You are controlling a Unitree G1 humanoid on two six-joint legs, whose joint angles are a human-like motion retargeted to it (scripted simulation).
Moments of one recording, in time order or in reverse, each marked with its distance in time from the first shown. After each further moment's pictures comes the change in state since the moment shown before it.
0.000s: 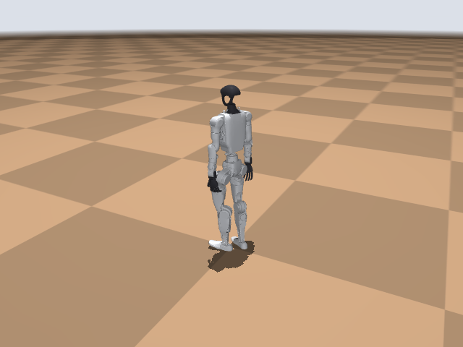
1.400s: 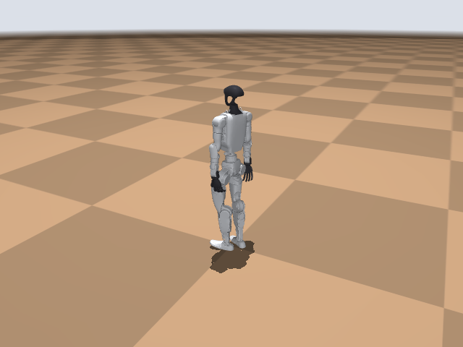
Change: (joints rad) left arm 0.016 -0.011 -0.063 0.106 0.036 0.011 -0.003; right arm 0.050 -0.001 -0.015 0.065 -0.020 0.016 0.012; waist 0.031 0.029 -0.082; left_leg 0.012 -0.011 -0.038 0.006 -0.031 0.005; right_leg -0.008 0.000 -0.048 -0.005 -0.003 0.001
